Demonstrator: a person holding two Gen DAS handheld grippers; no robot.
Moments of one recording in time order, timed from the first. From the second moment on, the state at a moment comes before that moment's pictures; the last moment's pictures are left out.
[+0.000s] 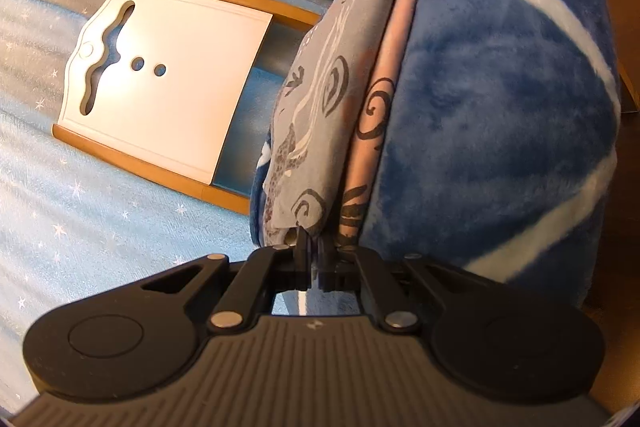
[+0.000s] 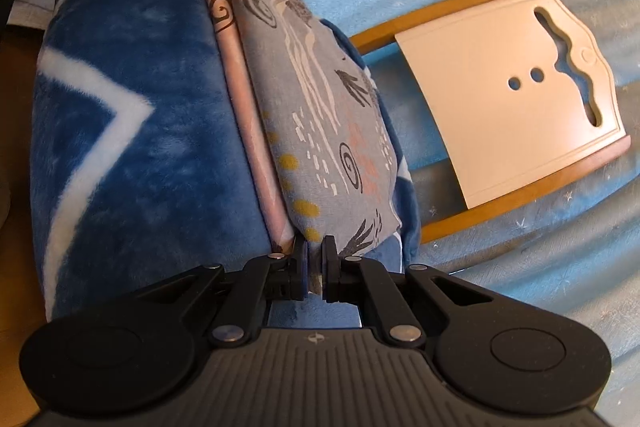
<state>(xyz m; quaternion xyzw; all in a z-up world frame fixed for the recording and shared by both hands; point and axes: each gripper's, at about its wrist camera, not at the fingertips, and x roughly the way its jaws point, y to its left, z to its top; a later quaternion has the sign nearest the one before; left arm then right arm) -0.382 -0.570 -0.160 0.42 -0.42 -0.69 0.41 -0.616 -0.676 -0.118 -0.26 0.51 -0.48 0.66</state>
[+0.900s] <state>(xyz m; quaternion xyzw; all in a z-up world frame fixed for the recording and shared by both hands) -0.378 -0.595 -0.083 0.31 -0.14 -0.80 0.49 -0.636 -0.686 -0.035 0.09 0.23 -0.58 0.78</state>
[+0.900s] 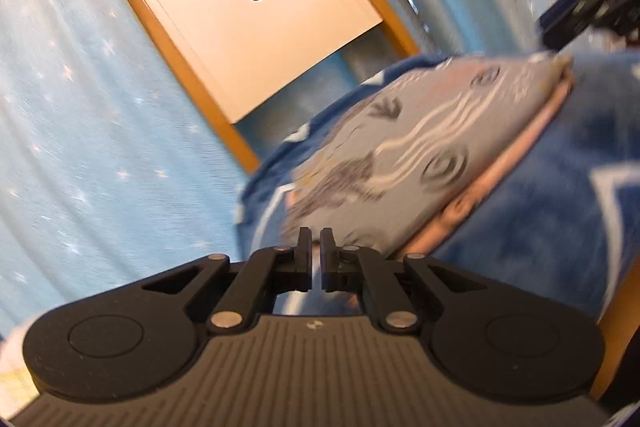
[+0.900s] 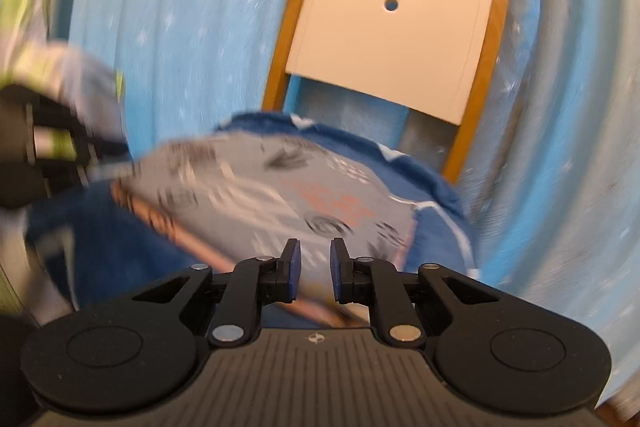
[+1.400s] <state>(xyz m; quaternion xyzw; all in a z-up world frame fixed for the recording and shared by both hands) -0.382 -0.600 -0.108 0.32 -0.10 -0.81 0.48 -0.631 -0.717 -0.066 0.14 0.24 -0.56 0.78</state>
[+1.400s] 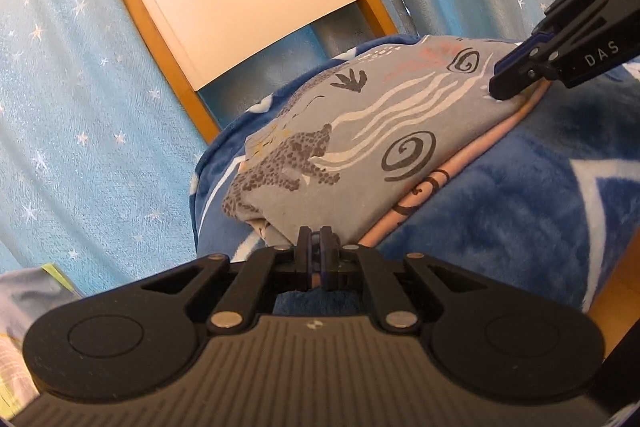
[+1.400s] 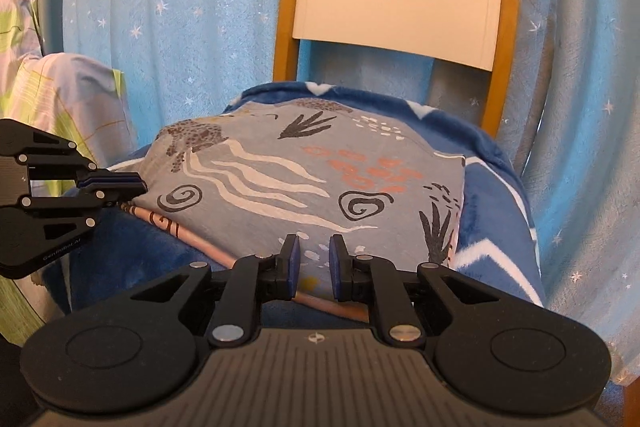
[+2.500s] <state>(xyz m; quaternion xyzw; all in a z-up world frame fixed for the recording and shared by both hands) -0.375 -0.594 -0.103 0.30 -0.06 -0.81 0.49 -0.671 -0.680 -0.064 0.22 0.17 -0.62 0.73</state>
